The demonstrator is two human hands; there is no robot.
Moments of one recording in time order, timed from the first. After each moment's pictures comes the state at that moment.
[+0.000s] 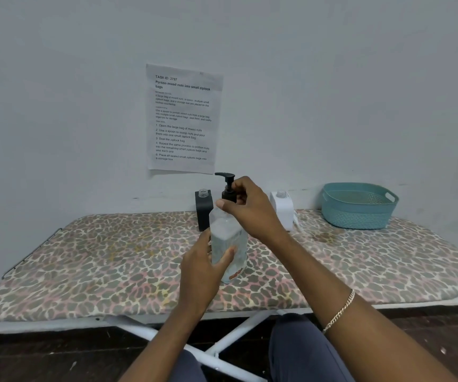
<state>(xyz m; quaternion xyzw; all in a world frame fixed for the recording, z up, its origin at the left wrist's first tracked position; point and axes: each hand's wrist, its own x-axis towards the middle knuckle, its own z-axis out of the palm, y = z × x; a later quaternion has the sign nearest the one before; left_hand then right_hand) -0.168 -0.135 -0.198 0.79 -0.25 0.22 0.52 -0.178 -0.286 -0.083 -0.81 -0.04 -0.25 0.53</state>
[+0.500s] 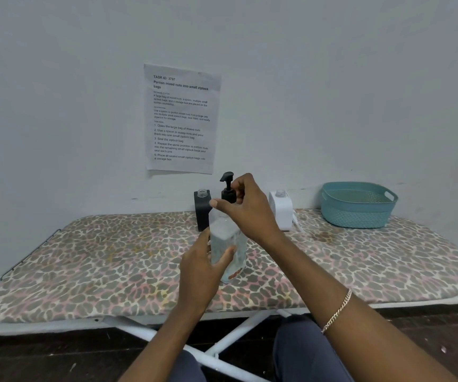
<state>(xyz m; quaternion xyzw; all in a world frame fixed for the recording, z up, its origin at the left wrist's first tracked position) -0.169 -0.137 -0.197 0.79 -0.25 0.22 0.51 -0.174 -0.284 -0.089 -0.81 -0.03 -0.29 0.50</state>
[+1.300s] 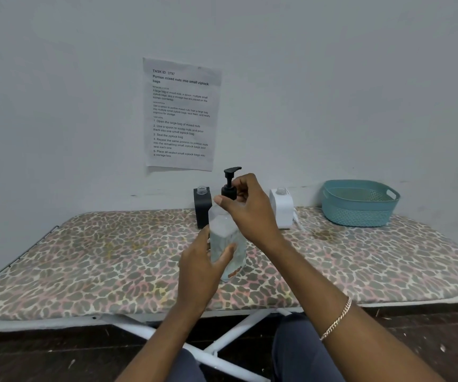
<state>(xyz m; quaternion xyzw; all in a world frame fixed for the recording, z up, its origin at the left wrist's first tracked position) -0.169 -0.137 -0.196 0.80 -0.24 0.23 0.50 -0.175 -0.281 -0.099 -0.78 -0.04 -0.32 0.53</state>
